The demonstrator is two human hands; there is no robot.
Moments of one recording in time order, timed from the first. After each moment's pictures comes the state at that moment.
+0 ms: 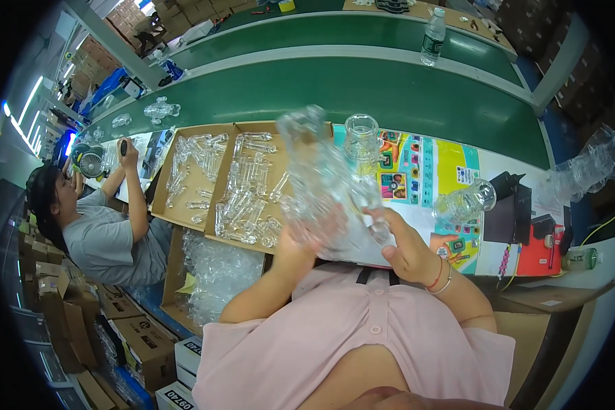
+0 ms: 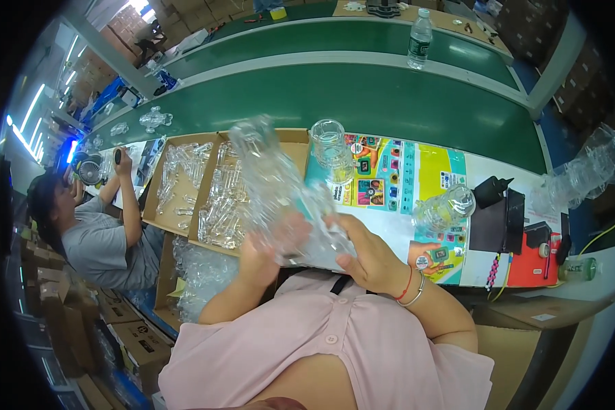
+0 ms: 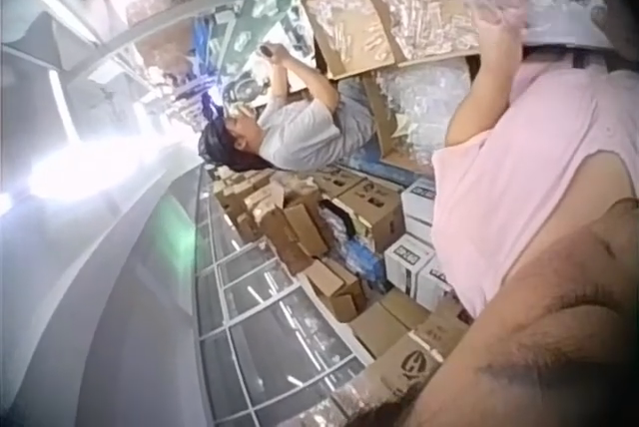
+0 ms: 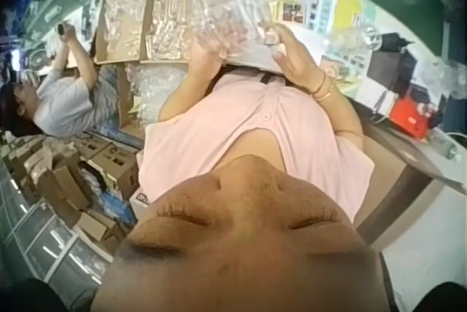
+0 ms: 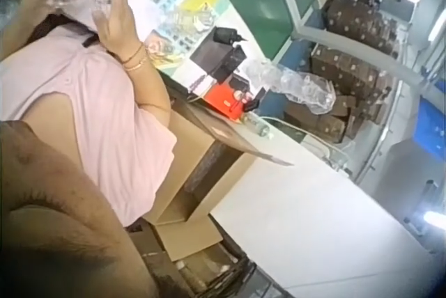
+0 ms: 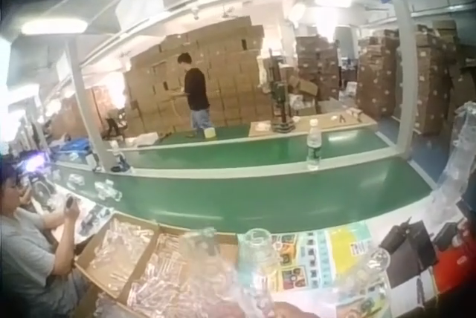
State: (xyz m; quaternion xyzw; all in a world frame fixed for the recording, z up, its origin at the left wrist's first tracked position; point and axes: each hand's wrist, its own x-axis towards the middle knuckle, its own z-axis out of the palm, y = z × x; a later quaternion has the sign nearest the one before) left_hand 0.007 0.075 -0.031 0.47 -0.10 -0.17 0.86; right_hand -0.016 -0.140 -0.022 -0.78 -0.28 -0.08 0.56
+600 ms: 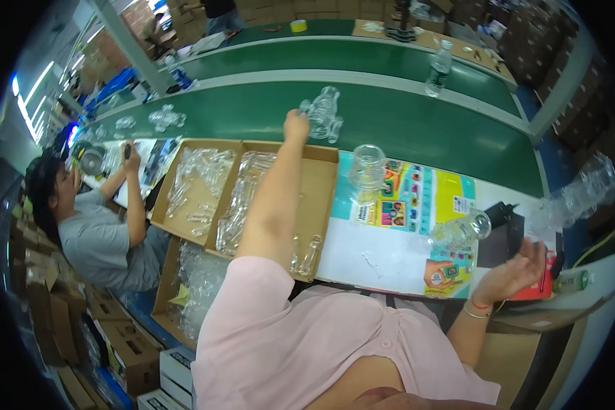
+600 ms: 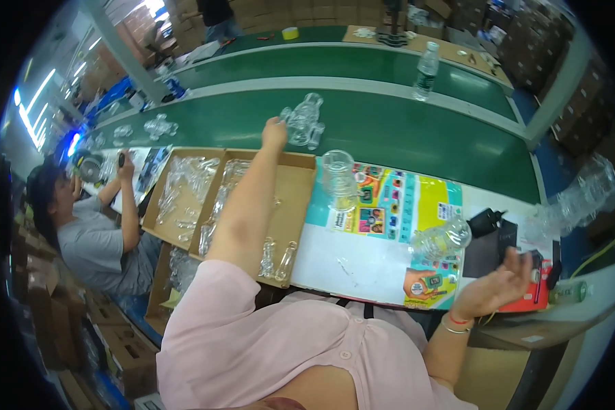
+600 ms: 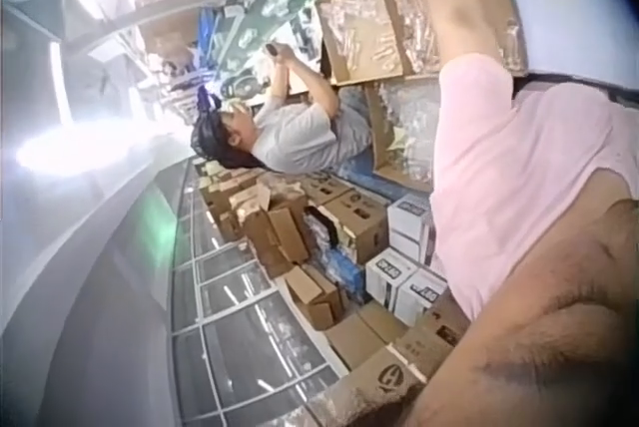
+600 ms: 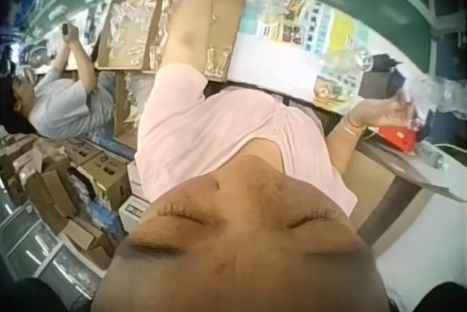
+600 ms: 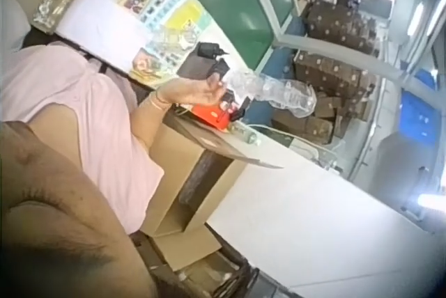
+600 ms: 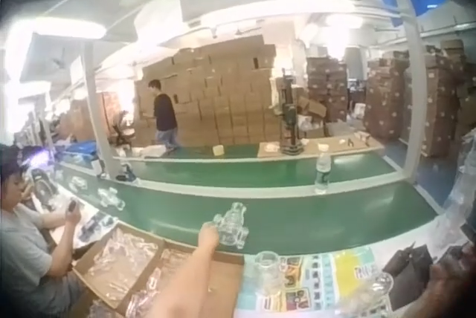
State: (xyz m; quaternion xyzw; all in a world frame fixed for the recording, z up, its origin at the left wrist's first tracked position) left_hand 0.367 0.091 -0.143 0.87 0.09 0.19 0.44; right_hand -0.044 -0.254 -0.018 -0.62 0.02 -0.66 0.42
